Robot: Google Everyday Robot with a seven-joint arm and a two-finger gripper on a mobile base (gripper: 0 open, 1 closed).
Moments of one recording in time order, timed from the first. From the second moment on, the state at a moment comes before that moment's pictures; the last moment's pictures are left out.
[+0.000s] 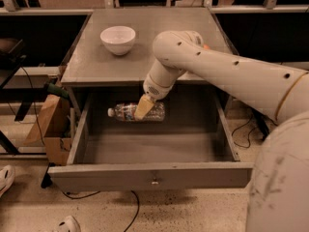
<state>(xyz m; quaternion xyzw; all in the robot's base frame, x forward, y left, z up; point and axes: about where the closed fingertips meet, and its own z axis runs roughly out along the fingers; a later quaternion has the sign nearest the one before) 0.654 0.020 0.727 -0.54 0.81 0.09 0.18</state>
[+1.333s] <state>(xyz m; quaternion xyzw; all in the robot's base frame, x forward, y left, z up) 0.639 0.024 0.687 -0.56 0.81 0.11 0.15</state>
